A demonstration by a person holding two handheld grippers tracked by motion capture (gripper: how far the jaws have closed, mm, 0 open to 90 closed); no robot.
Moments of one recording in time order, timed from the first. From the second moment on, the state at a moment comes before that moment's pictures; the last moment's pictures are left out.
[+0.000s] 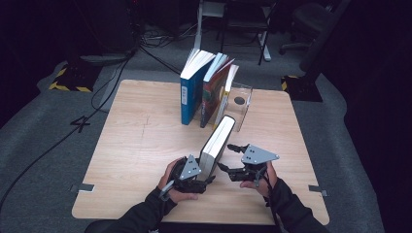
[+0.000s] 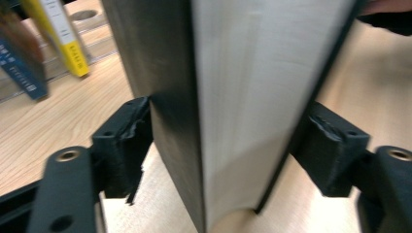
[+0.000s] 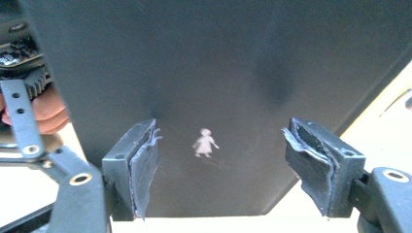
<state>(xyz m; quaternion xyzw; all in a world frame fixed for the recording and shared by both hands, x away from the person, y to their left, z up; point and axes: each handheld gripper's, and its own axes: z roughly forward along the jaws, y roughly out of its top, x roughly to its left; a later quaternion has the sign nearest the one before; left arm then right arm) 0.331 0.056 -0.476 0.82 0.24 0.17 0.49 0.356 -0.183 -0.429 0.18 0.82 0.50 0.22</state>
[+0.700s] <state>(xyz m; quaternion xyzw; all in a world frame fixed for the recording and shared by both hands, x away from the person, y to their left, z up) 0.345 0.115 -0.468 0.84 0.20 0.12 0.49 0.366 -0.225 -0.421 0.20 0.81 0.50 0.24</state>
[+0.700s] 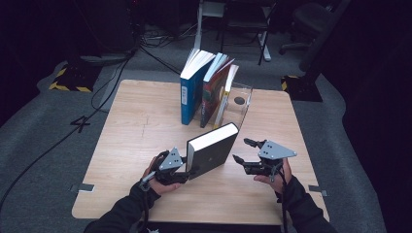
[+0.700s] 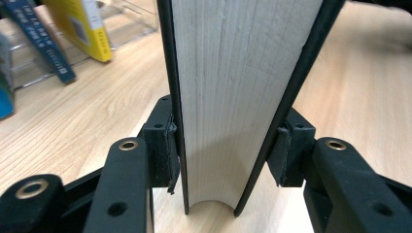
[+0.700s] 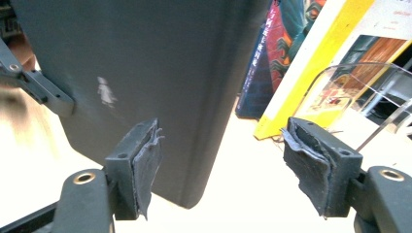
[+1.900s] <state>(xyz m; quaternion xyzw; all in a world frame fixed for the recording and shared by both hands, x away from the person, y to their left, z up) 0.336 0.143 -0.468 0.85 0.18 0.10 0.48 0.343 -0.198 -0.402 0.07 0.83 0.53 0.16</state>
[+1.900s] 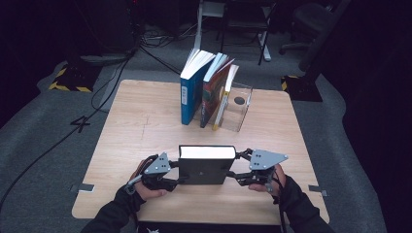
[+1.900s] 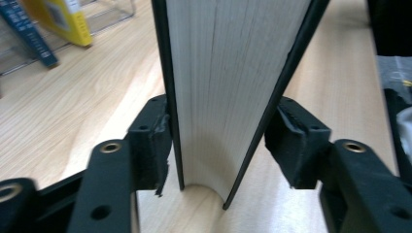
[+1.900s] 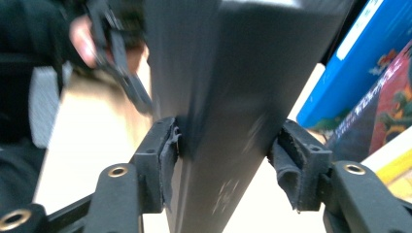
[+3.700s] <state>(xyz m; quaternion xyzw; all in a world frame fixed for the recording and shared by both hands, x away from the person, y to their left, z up) 0.348 0.174 -0.484 0.85 0.31 0.13 0.42 0.360 -0.164 -0.363 0.24 0.84 0.45 0.16</state>
